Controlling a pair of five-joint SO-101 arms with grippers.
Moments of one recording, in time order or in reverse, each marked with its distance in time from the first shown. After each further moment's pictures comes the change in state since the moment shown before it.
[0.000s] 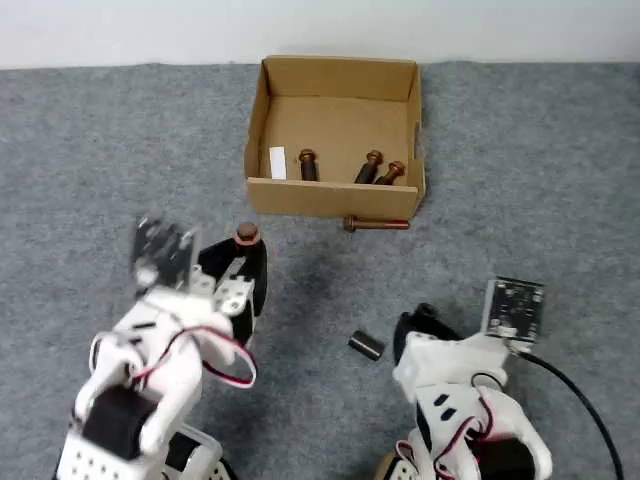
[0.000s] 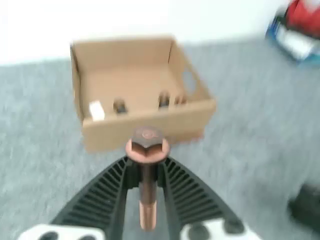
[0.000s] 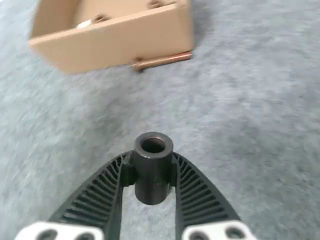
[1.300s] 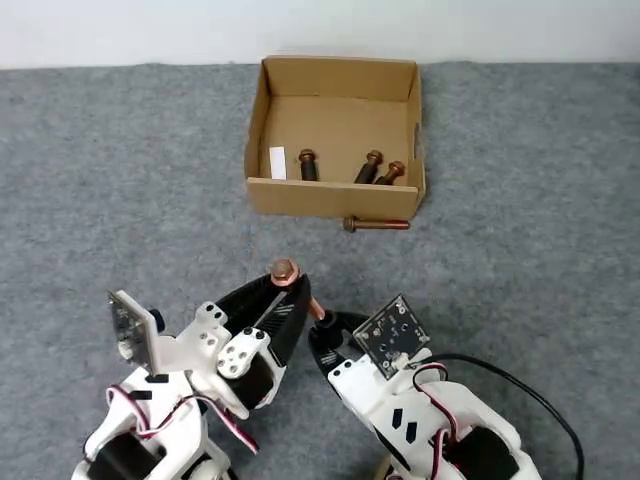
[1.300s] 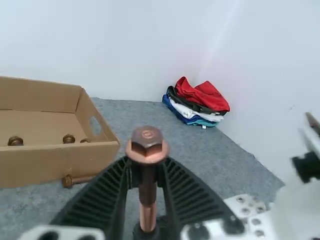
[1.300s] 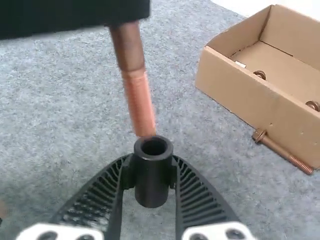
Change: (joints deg) left arm 15.9 -23.3 15.5 -7.5 15.1; right arm -27.6 0.8 5.0 -17.1 24.4
